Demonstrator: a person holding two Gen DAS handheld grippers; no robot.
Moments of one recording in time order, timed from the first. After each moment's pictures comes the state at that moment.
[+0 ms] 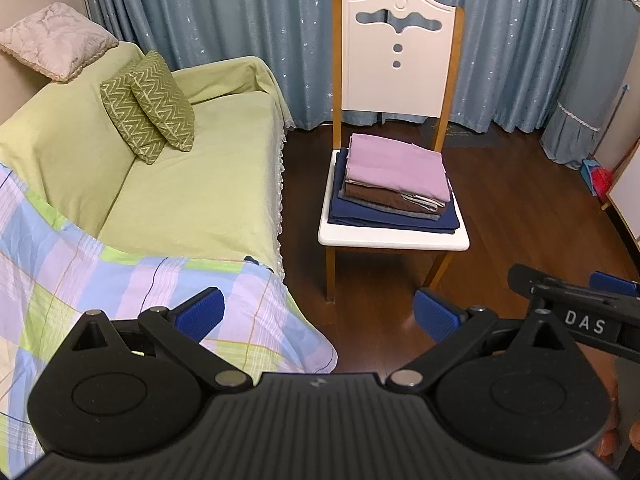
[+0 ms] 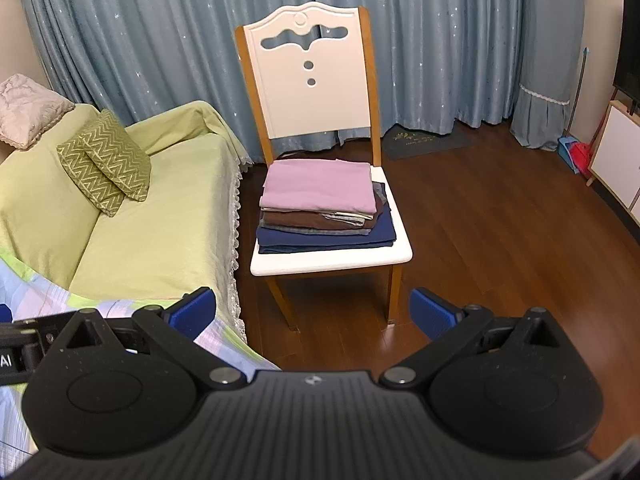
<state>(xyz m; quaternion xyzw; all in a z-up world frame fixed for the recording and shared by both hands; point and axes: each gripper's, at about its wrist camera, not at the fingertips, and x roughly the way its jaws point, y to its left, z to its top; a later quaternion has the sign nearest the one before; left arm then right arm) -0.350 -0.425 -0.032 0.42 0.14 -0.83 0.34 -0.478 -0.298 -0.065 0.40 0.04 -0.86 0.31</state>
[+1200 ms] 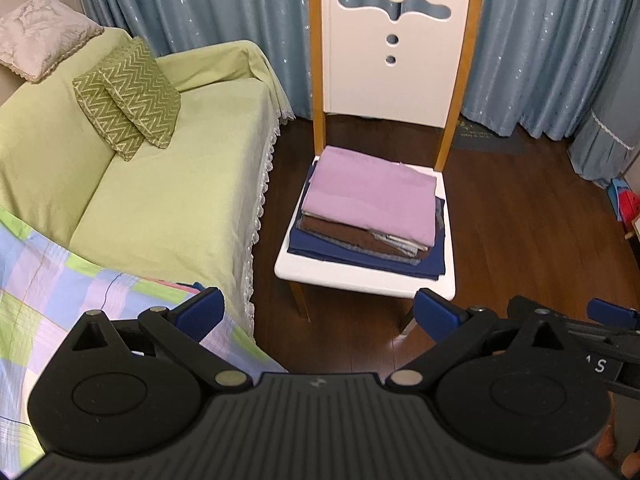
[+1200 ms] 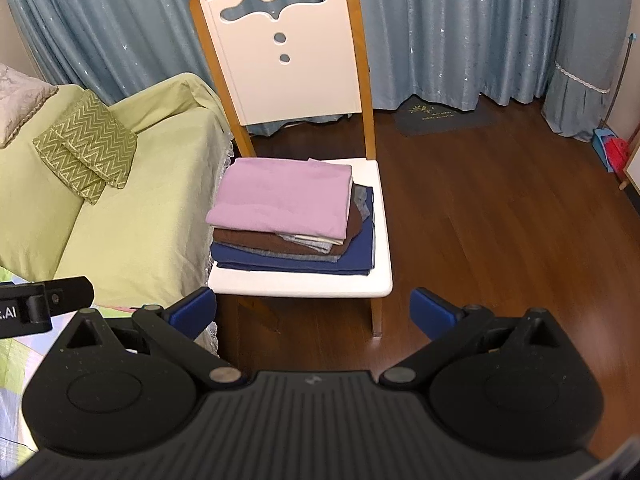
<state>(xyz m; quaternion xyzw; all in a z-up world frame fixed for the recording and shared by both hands) -0.559 -0.443 -0.054 0.43 0.17 -0.80 0.38 -0.708 -0.306 -0.106 0.45 0.06 -0.82 0.35</state>
